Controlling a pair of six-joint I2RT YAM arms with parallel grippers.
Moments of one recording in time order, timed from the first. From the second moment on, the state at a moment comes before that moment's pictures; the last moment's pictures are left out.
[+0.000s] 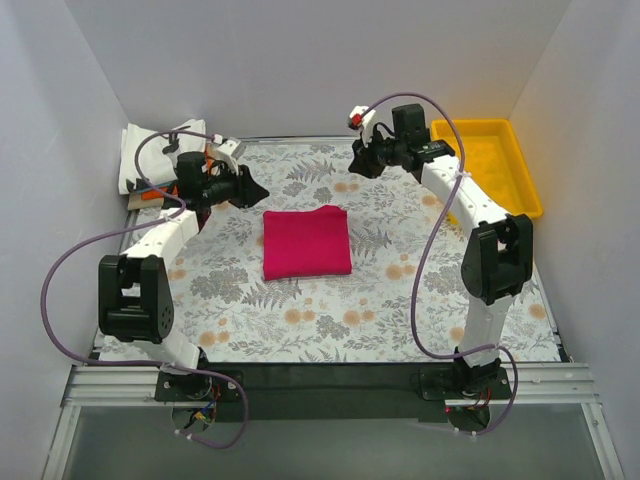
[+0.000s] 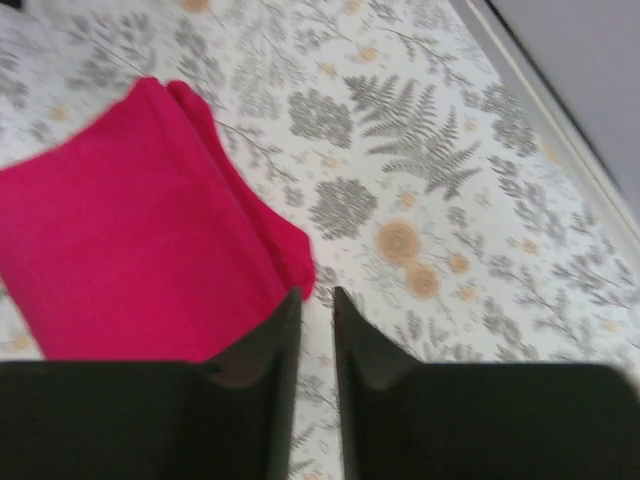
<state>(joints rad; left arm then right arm) -0.07 1.61 1.11 0.04 0.74 0.02 0.37 1.92 1.75 -0.44 -0.59 -0.47</state>
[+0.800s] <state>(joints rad) -0.02 2.23 1.11 0.67 0.93 -0.78 0.31 2.51 1.90 -0.10 -0.98 0.21</state>
